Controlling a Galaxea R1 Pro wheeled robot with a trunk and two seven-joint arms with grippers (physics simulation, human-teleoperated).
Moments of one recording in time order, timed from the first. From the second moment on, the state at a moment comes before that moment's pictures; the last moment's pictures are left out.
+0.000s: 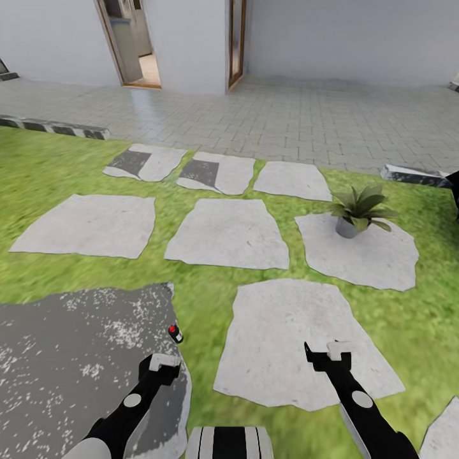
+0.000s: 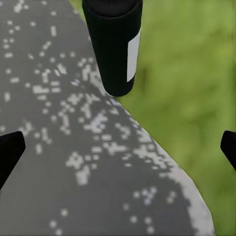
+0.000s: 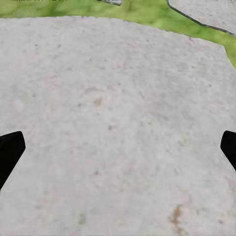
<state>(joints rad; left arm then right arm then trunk) -0.55 -0.01 -0.02 -0.37 -0.13 -0.26 0.01 -0.36 -0.11 0.00 -0.84 0.01 -0.14 0.00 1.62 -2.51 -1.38</state>
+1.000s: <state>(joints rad) -0.55 -0.01 -0.03 -0.37 -0.13 -0.26 0.01 -0.36 -0.11 0.00 -0.84 0.01 -0.14 0.00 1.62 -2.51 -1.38</state>
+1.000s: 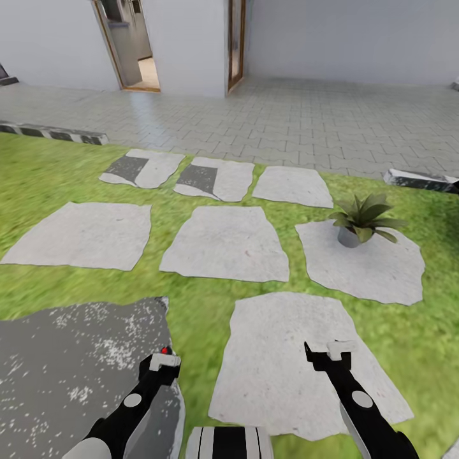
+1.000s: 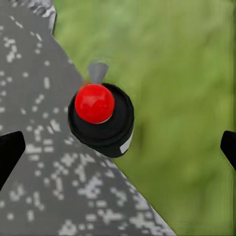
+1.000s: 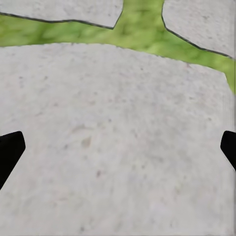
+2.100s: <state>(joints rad) -0.55 -0.01 -0.03 -0.37 -0.13 -0.26 0.01 -0.36 -0.11 0.00 -0.84 0.01 -0.14 0.00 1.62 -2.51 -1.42</state>
